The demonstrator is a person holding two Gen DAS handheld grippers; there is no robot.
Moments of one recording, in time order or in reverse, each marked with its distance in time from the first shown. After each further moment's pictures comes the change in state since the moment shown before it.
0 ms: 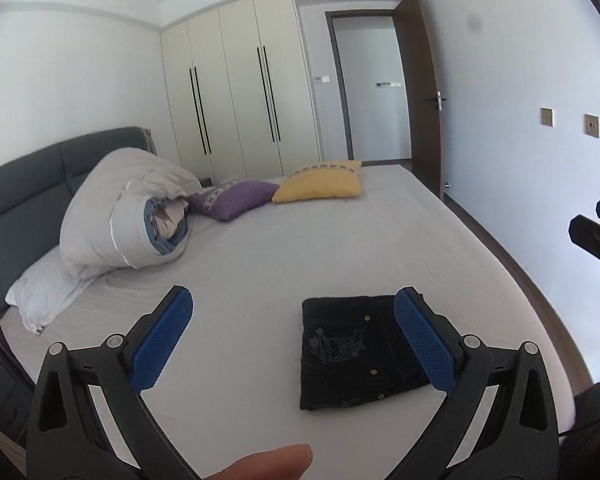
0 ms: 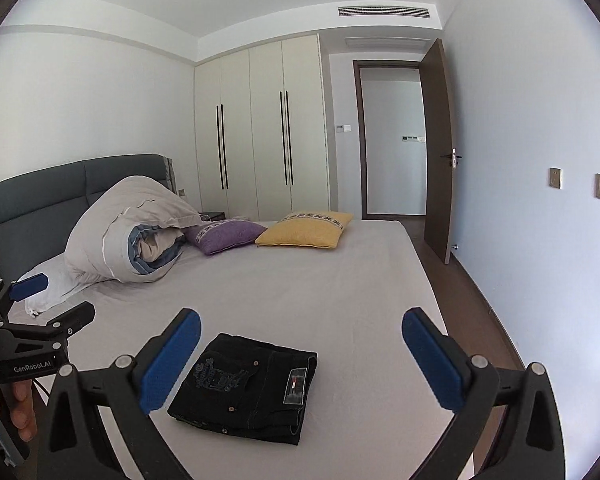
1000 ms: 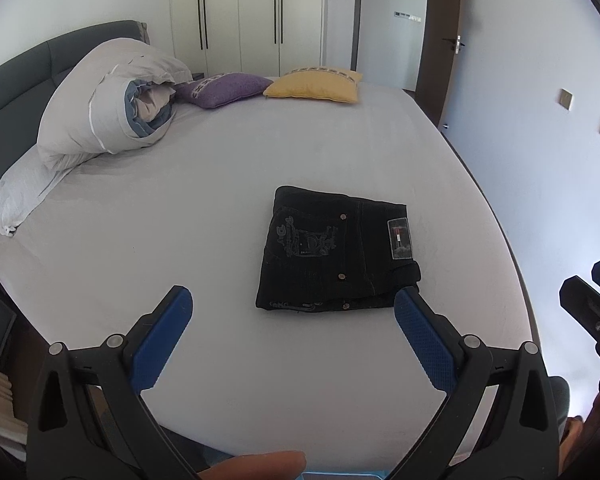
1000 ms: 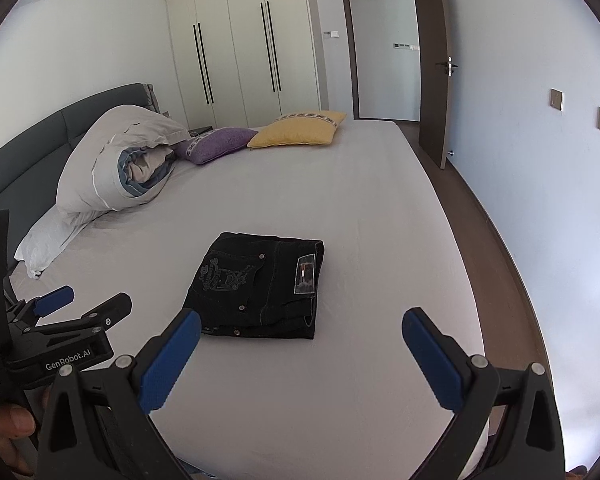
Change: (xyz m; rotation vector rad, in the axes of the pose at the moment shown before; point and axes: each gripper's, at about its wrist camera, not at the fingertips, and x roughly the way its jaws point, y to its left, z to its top) left arm 0.061 -0.021 -0.077 -0.134 0.346 -0.060; right arm 0.019 0.020 -0.061 0.077 0.364 -0.023
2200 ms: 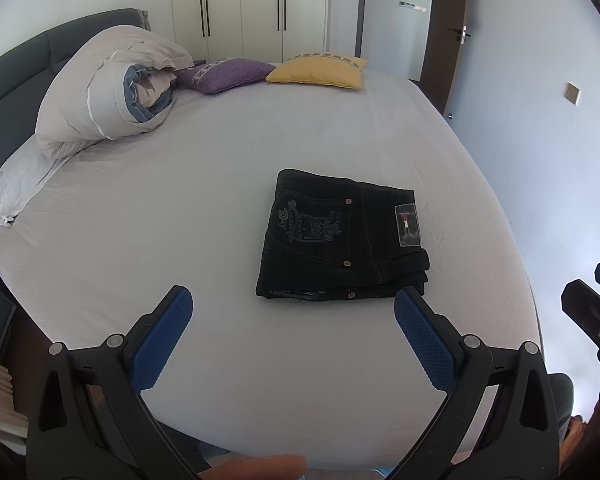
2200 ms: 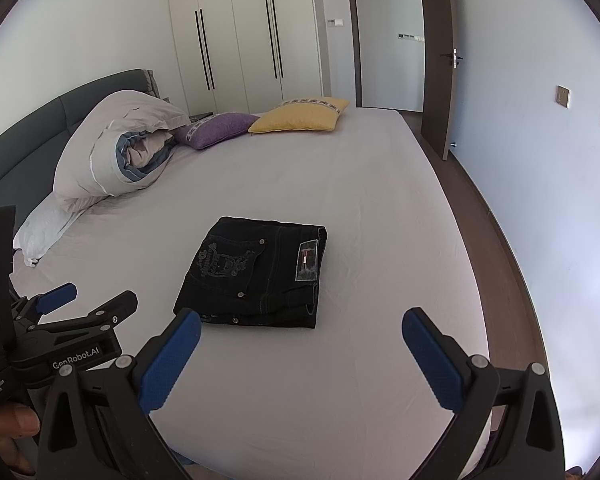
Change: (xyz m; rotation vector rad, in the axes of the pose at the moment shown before) left arm 0.026 0.001 -0.007 -0.008 0.039 0.013; right arm 0.012 0.007 -0.004 -0.017 0.045 -0.004
